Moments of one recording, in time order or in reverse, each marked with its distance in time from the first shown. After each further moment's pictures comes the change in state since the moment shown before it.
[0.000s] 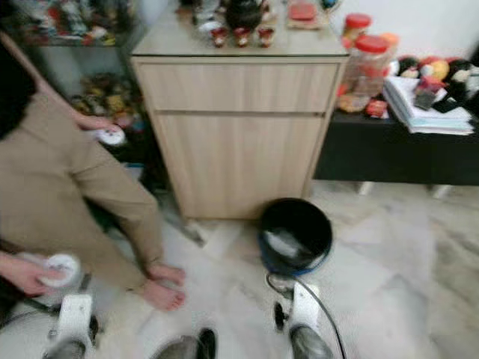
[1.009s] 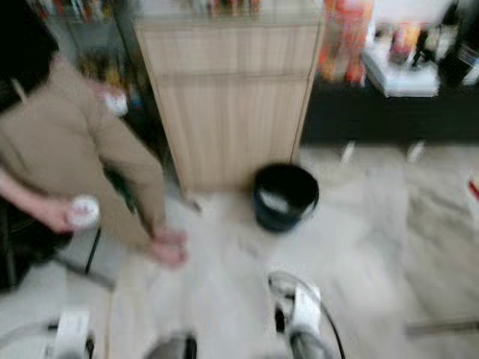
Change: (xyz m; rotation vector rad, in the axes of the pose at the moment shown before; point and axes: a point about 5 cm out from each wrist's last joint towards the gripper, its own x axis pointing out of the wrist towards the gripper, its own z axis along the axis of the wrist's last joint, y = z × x) left arm 0.002 -0.003 0.007 -0.006 -0.021 -0.014; right arm -0.001 0.004 -0.006 0.011 0.006 0.017
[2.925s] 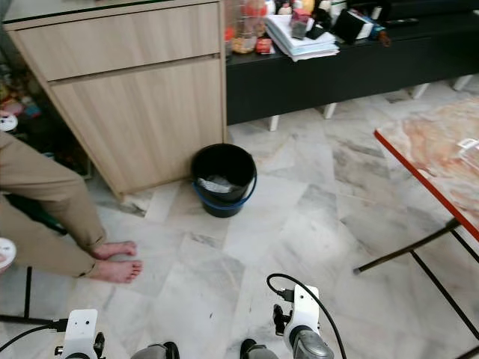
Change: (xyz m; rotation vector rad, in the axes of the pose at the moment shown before) left arm -0.002 -0.009 -0.003 -0.020 0.021 -0.032; right arm 0.002 0.001 0.007 -0.031 -0.004 0.023
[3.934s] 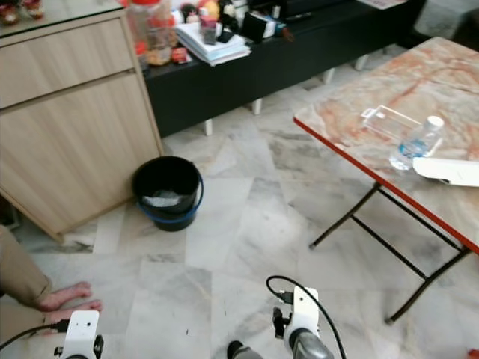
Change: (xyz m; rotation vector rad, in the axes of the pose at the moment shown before) left arm 0.000 0.004 -0.002 0.063 0.010 0.009; right arm -0.001 0.002 -0.006 -0.001 0.020 0.004
